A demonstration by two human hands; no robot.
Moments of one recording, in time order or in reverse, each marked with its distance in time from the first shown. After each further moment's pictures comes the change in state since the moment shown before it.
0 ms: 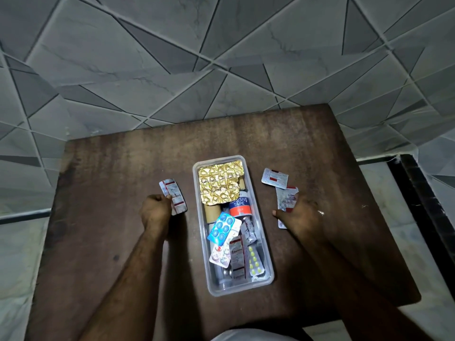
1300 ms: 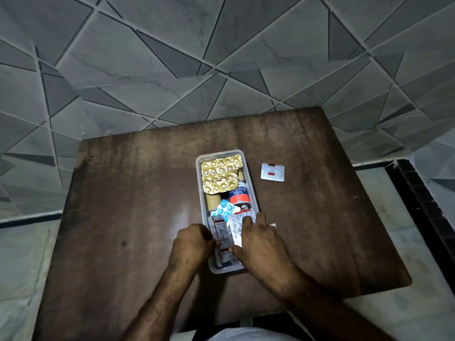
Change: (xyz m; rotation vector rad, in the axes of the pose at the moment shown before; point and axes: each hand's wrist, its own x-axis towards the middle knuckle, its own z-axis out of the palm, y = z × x) left_hand -0.166 -0.009 -0.020 0.674 -0.333 0.382; right_hand -0.163 -0.052 -0.016 -0.382 -0.194 -0.517
